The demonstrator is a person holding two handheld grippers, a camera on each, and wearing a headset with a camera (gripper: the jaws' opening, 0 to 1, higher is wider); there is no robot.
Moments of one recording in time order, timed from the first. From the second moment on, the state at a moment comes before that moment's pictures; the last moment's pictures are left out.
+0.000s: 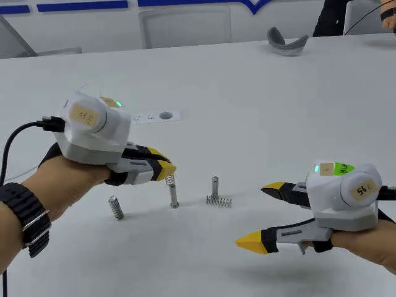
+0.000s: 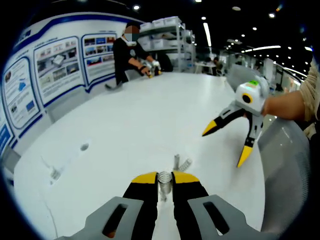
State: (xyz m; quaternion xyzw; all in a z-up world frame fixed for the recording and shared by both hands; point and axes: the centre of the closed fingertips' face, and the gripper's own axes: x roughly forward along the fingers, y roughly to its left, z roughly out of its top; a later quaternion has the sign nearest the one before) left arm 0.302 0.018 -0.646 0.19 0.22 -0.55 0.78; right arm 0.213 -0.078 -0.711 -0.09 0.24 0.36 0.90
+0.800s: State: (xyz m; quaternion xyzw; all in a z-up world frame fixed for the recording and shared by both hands) left arm 0.309 0.016 -0.664 0.20 0.24 -0.55 0.78; right arm 0.213 -0.077 -0.714 -0.09 0.24 0.36 0.90
